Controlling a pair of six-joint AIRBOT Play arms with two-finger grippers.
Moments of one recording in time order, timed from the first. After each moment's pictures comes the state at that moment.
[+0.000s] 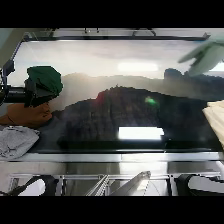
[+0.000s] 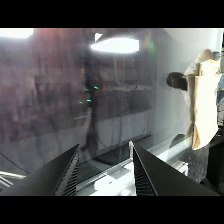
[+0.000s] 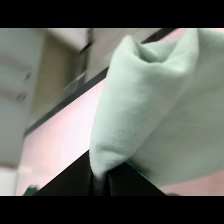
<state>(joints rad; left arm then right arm) 0.38 -1.22 1.07 0.63 -1.45 -1.20 -0.65 -1.45 1.77 -0.58 1.17 1.52</state>
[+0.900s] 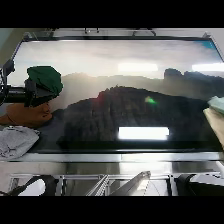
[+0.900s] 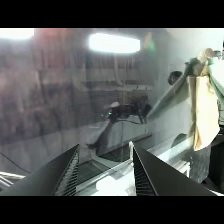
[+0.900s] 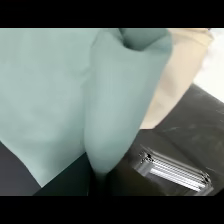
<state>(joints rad) 0.38 -1.22 1.07 0.63 -1.45 -1.19 -1.07 -1.51 1.72 -1.51 1.81 1.64</state>
